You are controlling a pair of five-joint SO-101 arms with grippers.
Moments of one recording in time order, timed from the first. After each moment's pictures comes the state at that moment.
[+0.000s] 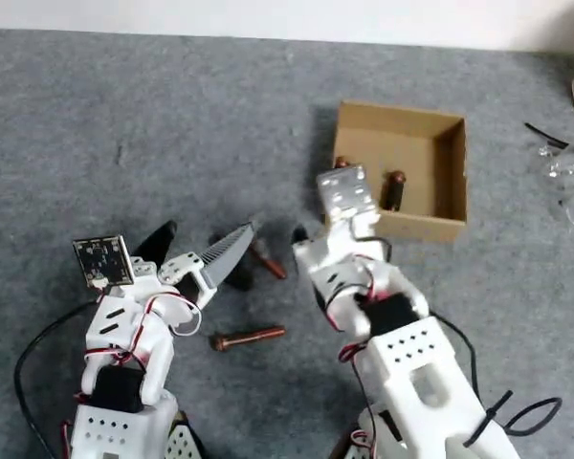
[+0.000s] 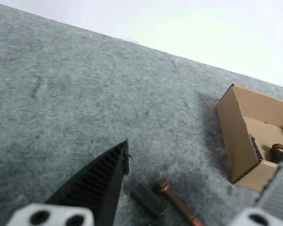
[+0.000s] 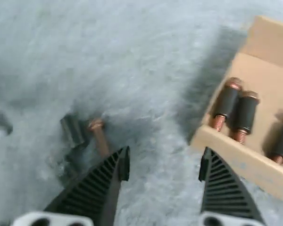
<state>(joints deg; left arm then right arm) 2.0 -103.3 96.1 33.7 22.6 -29.2 -48.8 63.8 29.1 4.0</state>
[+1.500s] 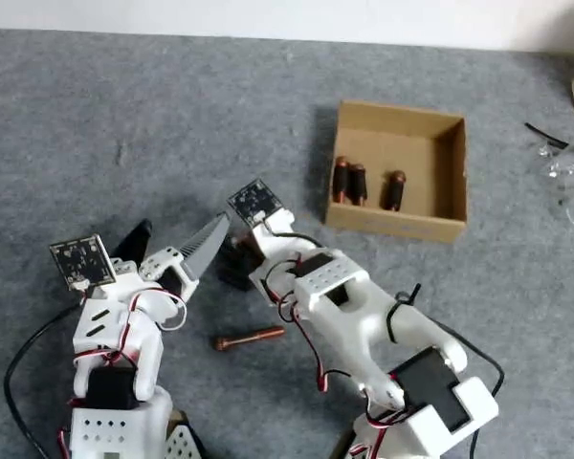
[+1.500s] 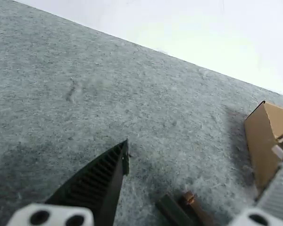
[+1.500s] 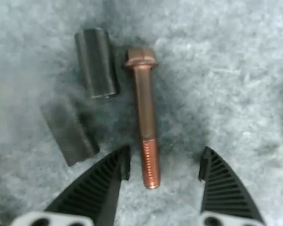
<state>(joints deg) -4.7 -103.3 96.1 33.7 22.6 -37.5 -3.0 46.8 24.2 10.4</state>
